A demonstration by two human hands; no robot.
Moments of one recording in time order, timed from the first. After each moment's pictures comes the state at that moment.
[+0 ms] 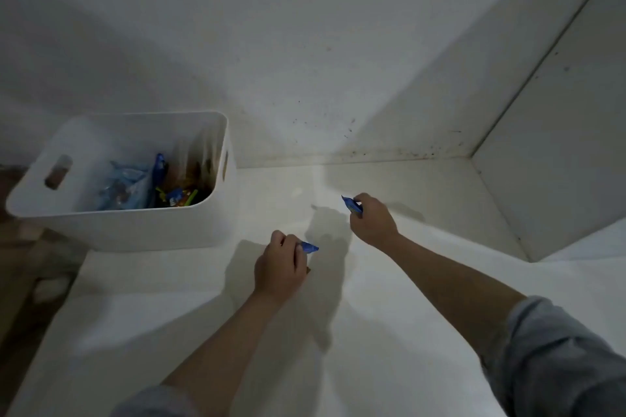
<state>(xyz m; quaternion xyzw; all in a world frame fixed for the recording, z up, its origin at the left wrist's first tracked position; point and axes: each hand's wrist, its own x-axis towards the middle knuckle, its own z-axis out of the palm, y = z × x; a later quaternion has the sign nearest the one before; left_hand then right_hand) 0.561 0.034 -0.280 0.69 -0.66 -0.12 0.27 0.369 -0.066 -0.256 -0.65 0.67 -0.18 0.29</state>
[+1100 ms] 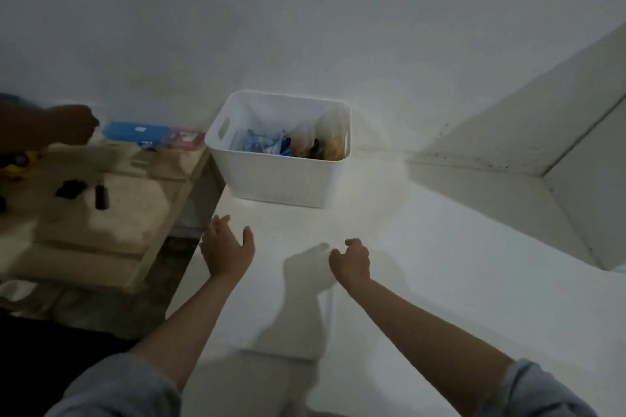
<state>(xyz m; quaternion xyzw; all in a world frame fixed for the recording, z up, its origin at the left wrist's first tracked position) 0.826 0.174 -0.265 0.85 -0.41 -0.11 0.31 0.608 0.137 -0.252 -0.51 0.73 -0.20 0.42</state>
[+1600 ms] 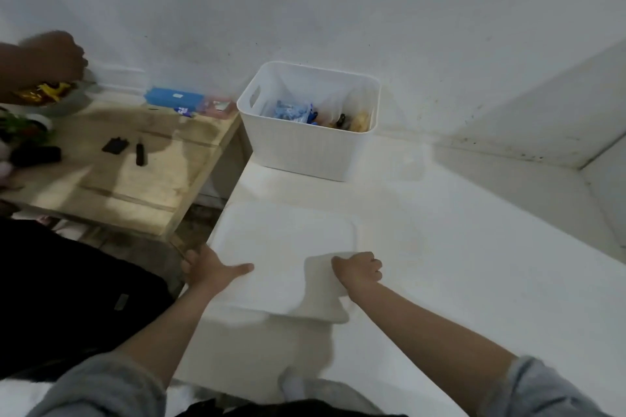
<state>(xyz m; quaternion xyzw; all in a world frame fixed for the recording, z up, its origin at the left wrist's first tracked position) 0.848 0.295 -0.285 0.92 -0.27 -0.25 0.15 0.614 0.197 -0.272 -0.45 0.80 -0.04 0.39</state>
